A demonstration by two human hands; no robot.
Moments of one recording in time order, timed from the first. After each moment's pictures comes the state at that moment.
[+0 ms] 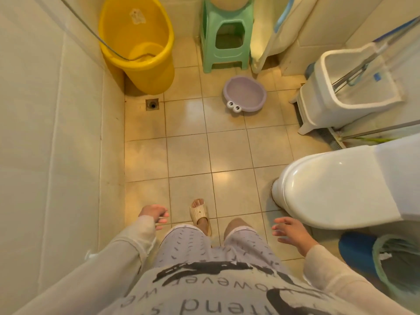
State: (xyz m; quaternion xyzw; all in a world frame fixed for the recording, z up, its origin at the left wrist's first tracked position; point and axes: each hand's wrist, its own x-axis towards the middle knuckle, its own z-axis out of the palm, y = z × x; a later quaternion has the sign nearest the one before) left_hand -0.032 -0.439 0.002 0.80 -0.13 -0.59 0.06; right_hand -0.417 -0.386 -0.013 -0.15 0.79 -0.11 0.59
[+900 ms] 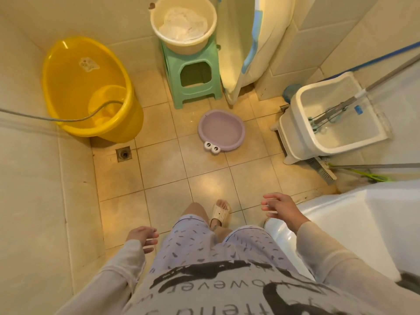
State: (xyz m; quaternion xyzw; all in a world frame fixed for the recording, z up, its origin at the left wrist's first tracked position) left_hand -0.109 -0.750 -0.002 0.82 -0.11 -0.56 0.04; right_hand -0.491 -0.750 0.003 -0.15 0.77 -0.20 0.59
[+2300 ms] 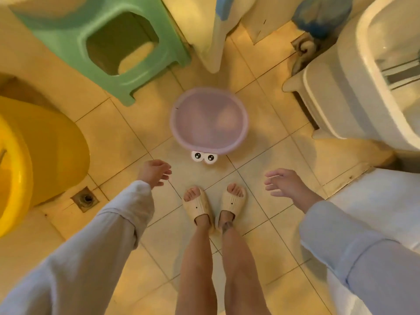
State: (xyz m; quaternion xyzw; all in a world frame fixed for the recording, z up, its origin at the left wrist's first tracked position) left_hand -0.266 -1.184 -0.294 0.71 -0.39 -0.58 -0.13; right_hand -0.546 -1.013 -0.285 0.02 0.80 -0.14 0.58
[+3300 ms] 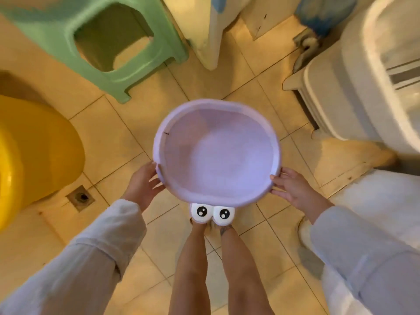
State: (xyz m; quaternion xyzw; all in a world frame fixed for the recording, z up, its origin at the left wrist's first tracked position) left_hand -0.261 -1.166 -0.297 0.70 -0.18 -0.68 0.06; right_hand -0.562 -1.002 -0.312 0.14 0.75 -0.29 0.58
